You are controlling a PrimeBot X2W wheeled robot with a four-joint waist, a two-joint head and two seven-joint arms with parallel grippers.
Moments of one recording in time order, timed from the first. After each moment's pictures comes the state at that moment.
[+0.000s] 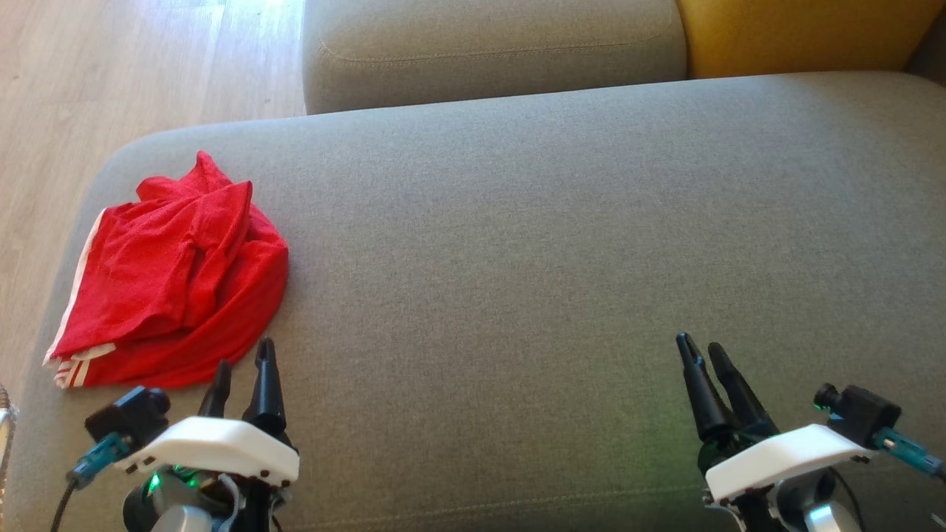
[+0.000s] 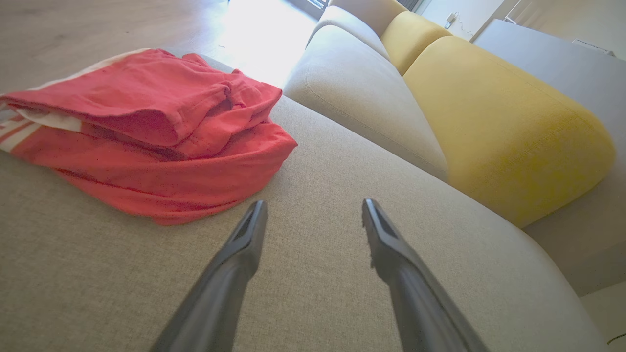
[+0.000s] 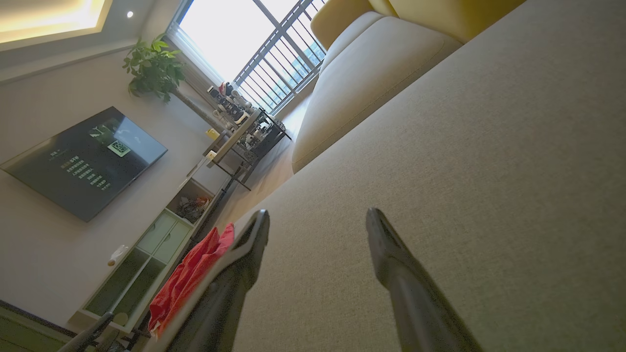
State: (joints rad) left arm 0.04 0.15 -0.23 0.09 -0.76 0.21 -0.09; right arm 0.03 -0.04 0.06 0.21 0.80 0.13 -0.08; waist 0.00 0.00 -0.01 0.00
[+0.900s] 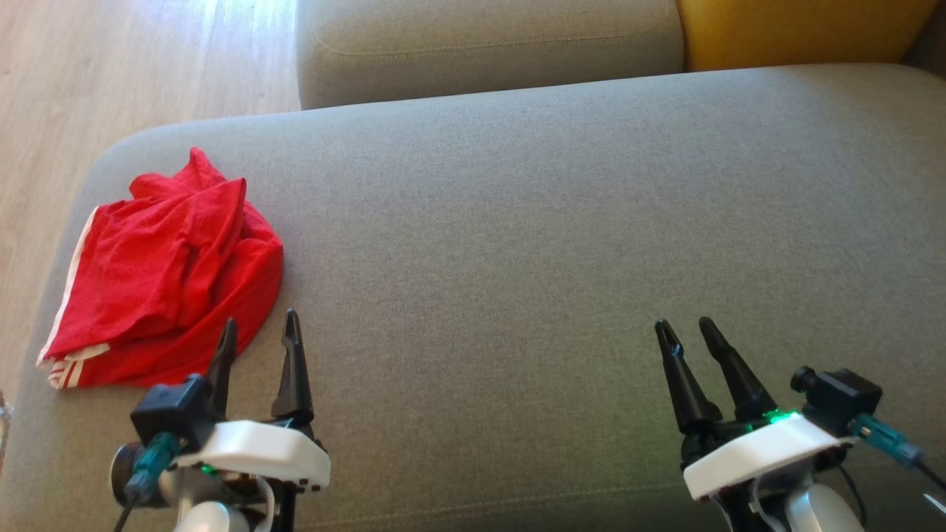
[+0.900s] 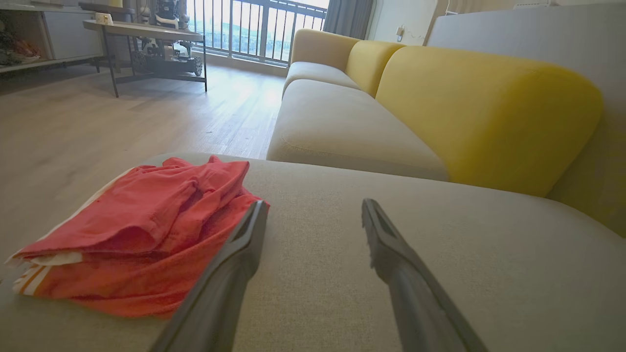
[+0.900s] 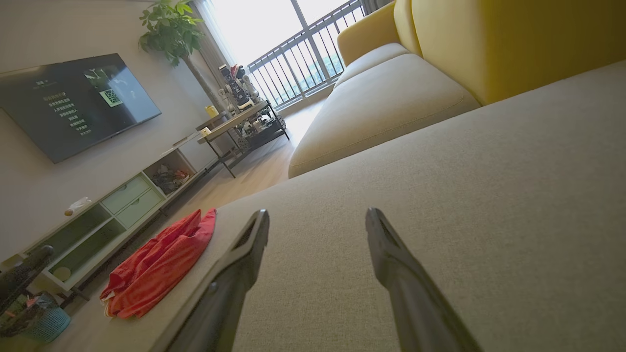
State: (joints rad) left arm 0.04 0.20 -0.34 -0.03 -0.42 0.28 -0.16; right arm 0.01 -0.04 0.10 0.17 0.51 0.13 -0.16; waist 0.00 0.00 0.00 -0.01
